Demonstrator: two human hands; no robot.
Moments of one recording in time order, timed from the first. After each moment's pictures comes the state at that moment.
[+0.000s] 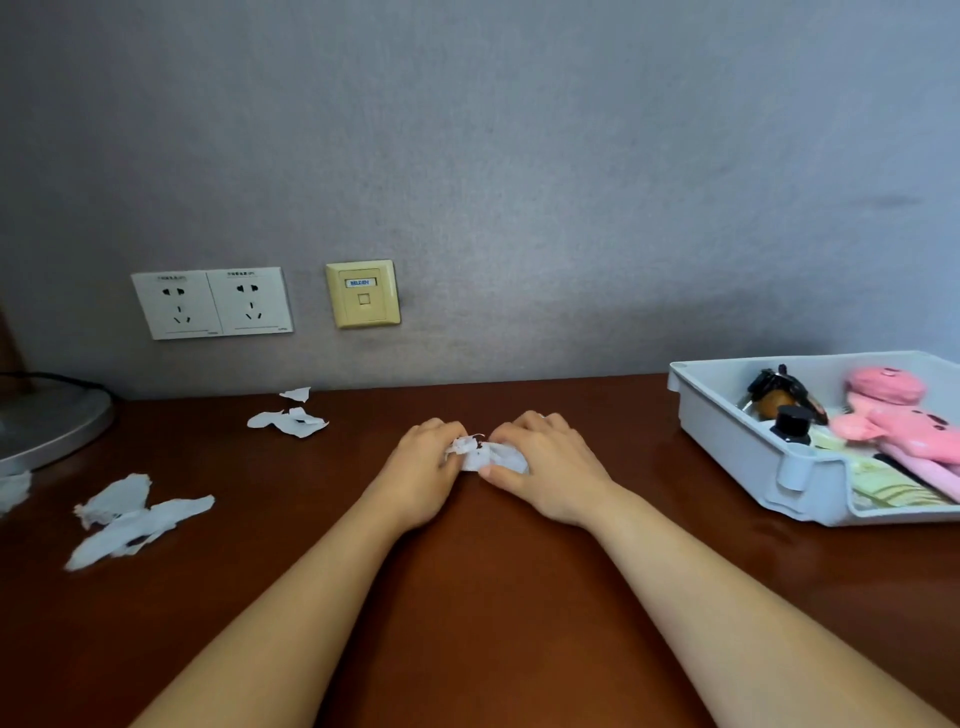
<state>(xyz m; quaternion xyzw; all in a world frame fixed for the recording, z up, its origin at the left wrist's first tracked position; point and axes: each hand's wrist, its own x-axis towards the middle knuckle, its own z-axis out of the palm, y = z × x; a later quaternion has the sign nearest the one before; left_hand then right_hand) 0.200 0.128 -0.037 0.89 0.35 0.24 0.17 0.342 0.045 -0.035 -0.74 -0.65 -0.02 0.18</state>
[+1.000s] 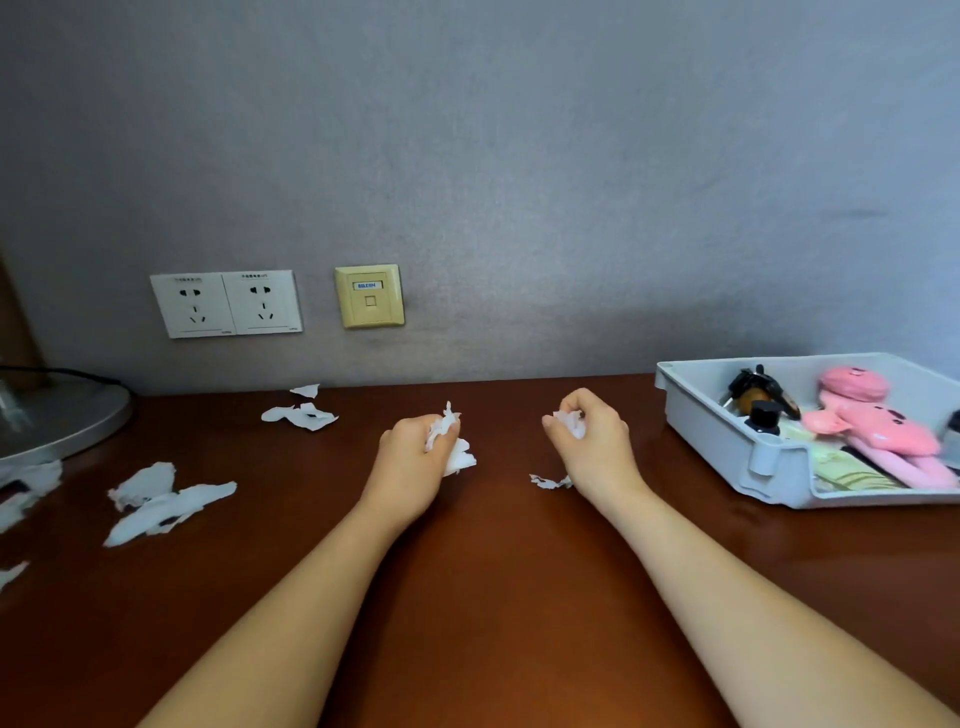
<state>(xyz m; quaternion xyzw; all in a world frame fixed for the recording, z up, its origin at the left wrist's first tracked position) 0.181 0.091 -0.021 0.82 0.36 0.36 0.26 0.348 0.017 -0.029 -0.70 -0.45 0.05 0.55</state>
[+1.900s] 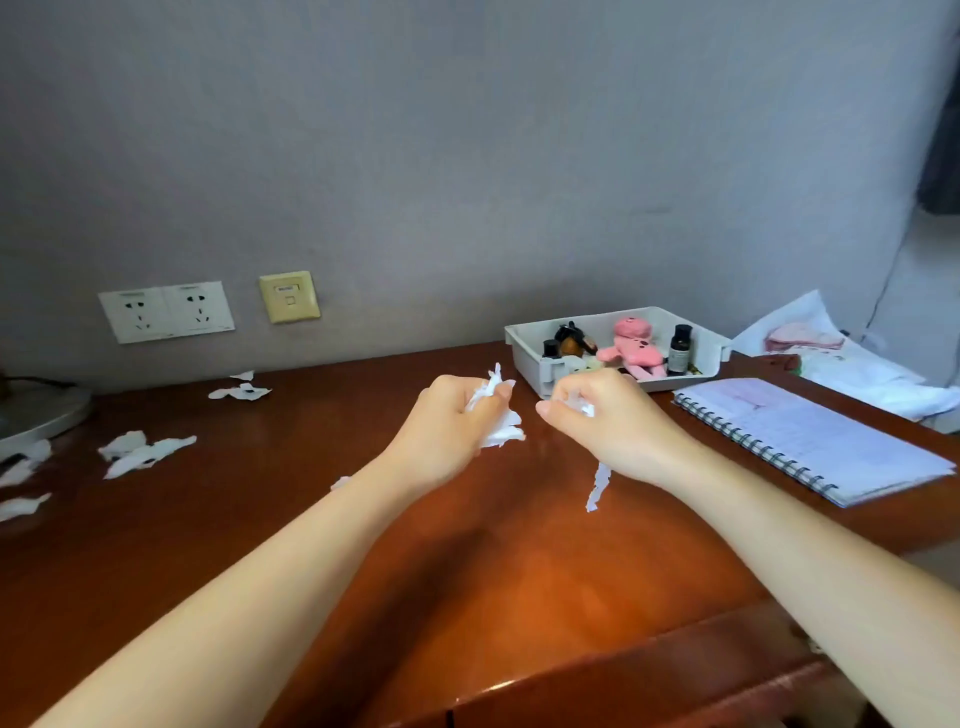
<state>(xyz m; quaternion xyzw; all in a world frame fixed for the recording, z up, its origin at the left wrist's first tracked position) 0.189 -0.141 0.039 0.85 0.18 0.32 0.38 0.323 -0.254 0.041 -0.72 -0.57 0.00 0.40</state>
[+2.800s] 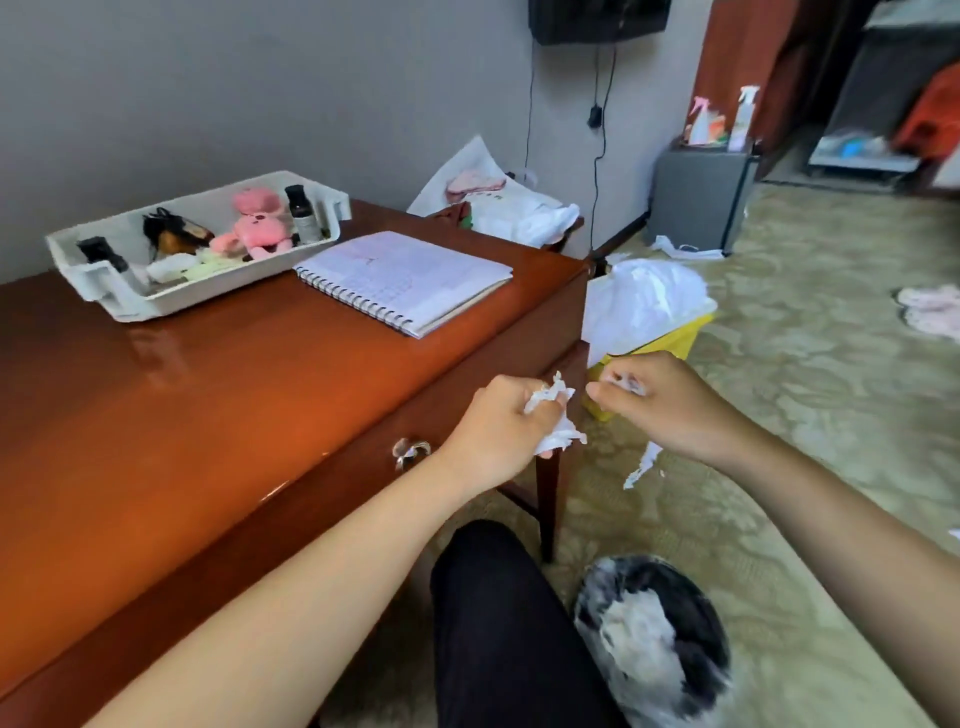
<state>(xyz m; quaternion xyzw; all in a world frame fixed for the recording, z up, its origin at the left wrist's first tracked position) 0.398 -0.406 -0.088 0.86 -0.06 0.05 0.51 0.456 -0.579 -0.079 -0.86 -0.29 0.00 0.41</state>
